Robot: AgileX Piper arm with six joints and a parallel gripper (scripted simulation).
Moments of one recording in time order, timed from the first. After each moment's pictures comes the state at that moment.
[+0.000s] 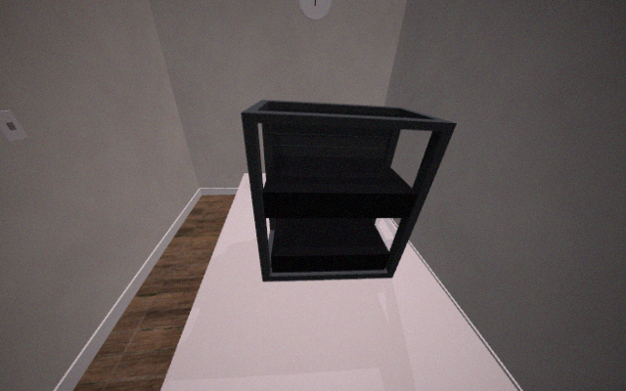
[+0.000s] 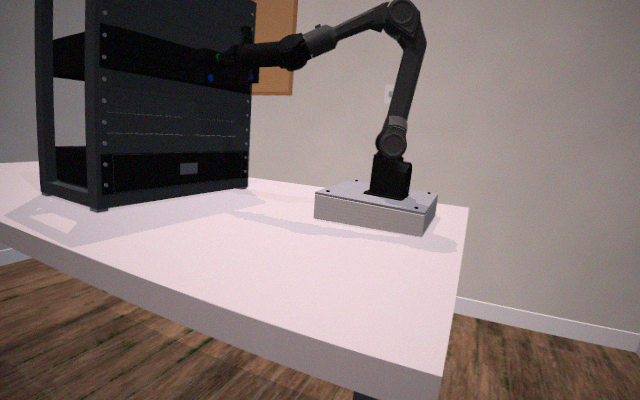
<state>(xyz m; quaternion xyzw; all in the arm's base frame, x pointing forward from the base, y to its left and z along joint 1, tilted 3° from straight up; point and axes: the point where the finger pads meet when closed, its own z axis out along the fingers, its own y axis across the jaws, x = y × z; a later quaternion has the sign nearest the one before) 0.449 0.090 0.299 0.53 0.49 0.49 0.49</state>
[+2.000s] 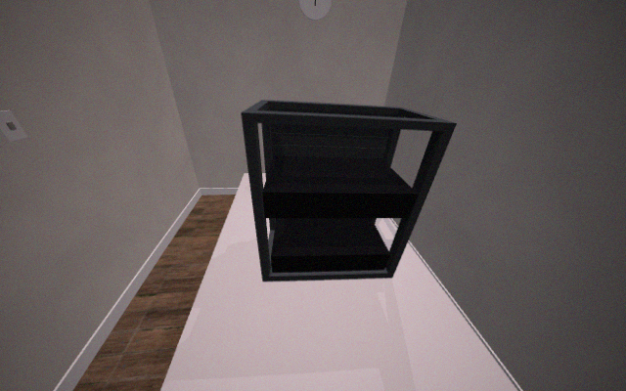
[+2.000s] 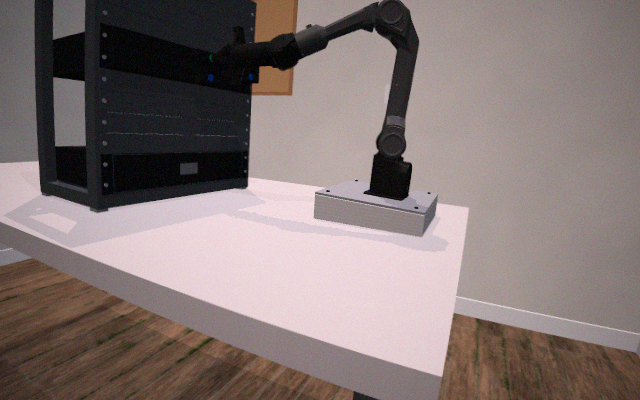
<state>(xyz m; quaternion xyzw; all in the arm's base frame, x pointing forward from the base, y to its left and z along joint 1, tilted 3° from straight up) 0.473 0.090 0.299 0.53 0.50 0.49 0.49</state>
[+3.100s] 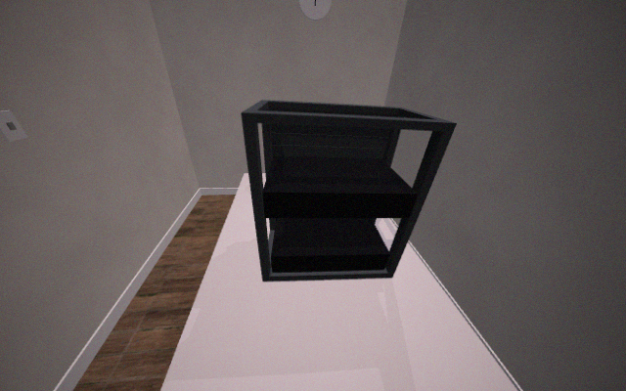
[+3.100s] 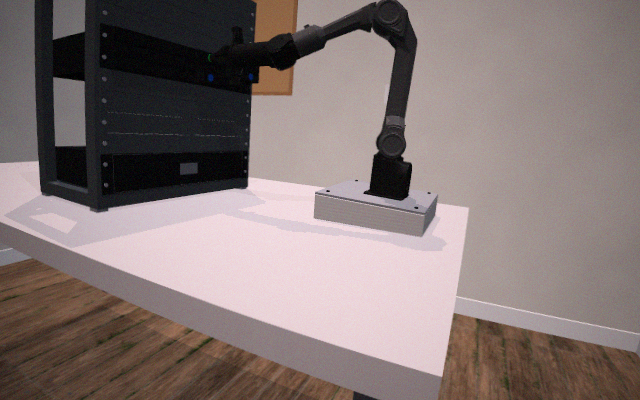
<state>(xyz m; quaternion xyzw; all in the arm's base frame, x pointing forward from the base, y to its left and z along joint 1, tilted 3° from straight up) 0.479 0.090 0.299 0.53 0.50 0.49 0.49</state>
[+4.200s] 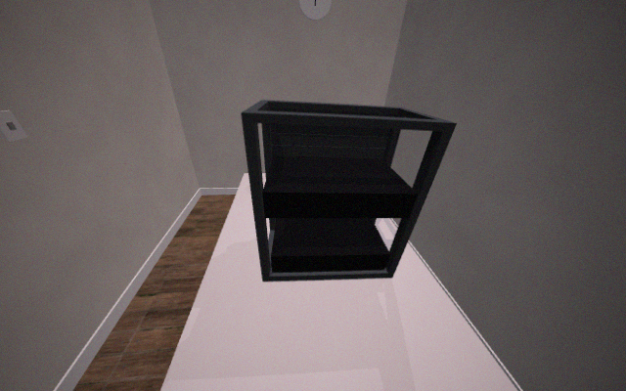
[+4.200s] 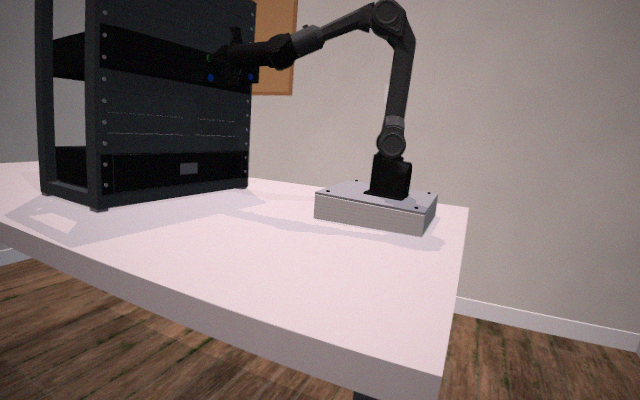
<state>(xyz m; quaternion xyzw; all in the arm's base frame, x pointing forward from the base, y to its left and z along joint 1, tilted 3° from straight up) 0.484 0.090 0.298 0.53 0.50 0.49 0.49</state>
